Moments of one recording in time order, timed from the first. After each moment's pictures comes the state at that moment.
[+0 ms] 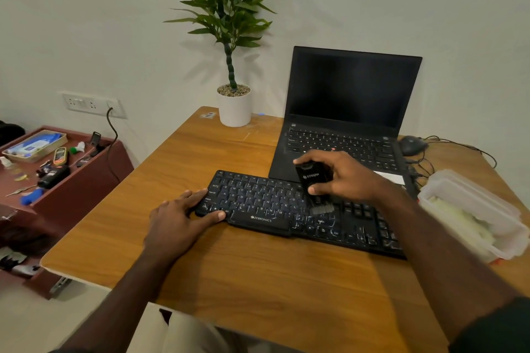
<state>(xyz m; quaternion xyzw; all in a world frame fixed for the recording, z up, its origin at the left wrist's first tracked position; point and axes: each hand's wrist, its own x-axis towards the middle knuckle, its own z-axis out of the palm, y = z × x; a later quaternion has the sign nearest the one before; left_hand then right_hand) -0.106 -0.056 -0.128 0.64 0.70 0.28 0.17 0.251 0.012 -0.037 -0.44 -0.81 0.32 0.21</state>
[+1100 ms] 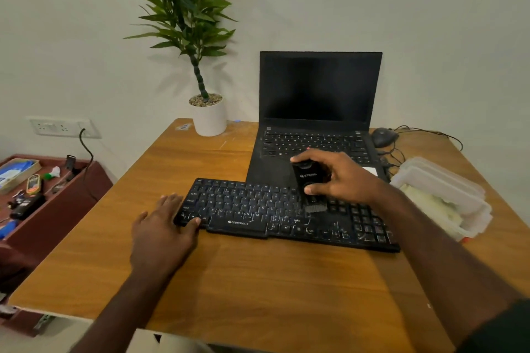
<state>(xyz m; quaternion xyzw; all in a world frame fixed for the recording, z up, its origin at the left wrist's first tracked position) -0.074 -0.063 -0.113 0.65 0.69 0.30 0.06 0.293 -0.004 -0.037 -0.45 -0.79 0.31 0.27</state>
